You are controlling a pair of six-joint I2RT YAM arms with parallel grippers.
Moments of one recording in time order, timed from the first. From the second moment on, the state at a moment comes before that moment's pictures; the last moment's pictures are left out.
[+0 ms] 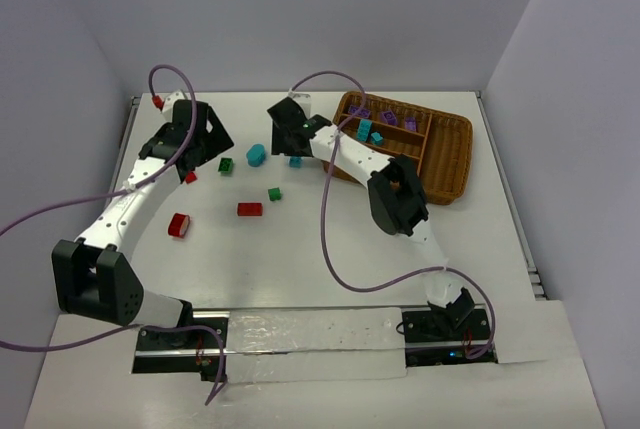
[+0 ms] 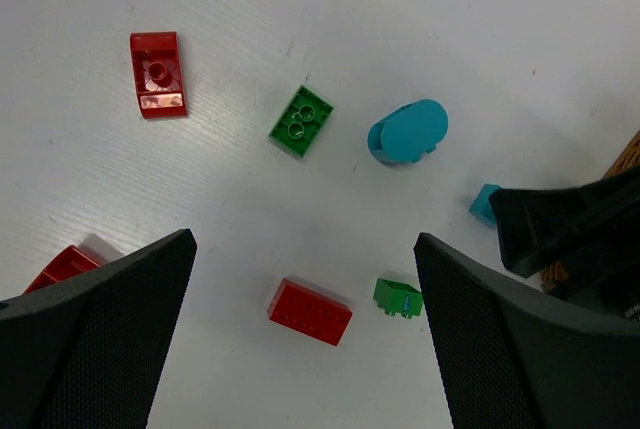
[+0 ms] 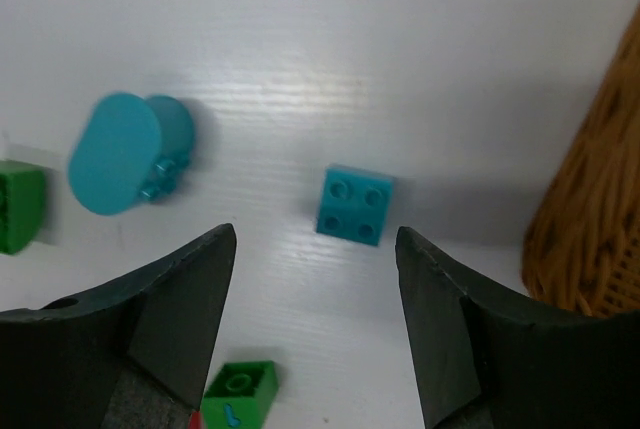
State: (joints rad) left arm -0.27 1.42 1.23 -0.58 -0.37 -0.65; right arm 0.71 2.38 2.11 -0.61 0.32 0.62
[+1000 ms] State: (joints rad) left arm -0.26 1.41 1.23 -0.58 -0.37 -0.64; right arm 0.71 2.55 2.30 -0.70 0.28 0.61
